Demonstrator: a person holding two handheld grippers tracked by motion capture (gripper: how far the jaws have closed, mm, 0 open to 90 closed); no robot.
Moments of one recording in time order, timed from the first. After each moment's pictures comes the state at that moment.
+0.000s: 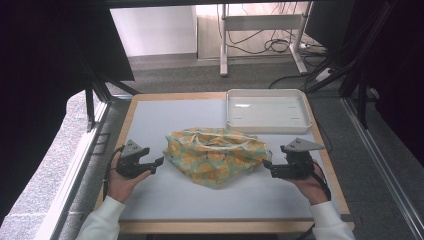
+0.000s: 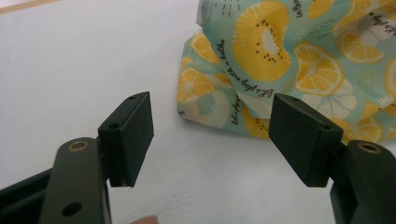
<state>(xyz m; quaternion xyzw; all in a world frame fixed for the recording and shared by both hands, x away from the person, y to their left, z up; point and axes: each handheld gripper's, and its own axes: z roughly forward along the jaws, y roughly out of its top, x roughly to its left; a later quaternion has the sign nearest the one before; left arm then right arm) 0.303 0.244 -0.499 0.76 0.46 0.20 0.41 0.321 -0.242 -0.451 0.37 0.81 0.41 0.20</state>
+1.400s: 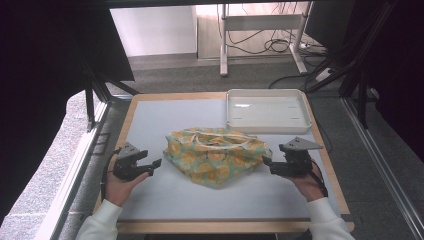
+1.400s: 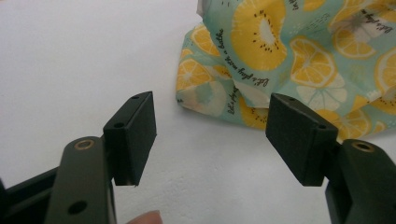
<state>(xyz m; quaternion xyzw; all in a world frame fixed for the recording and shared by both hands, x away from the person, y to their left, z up) 0.293 0.249 -0.494 0.75 0.47 0.18 0.42 0.328 -0.242 -0.457 0.38 0.80 0.41 0.22</state>
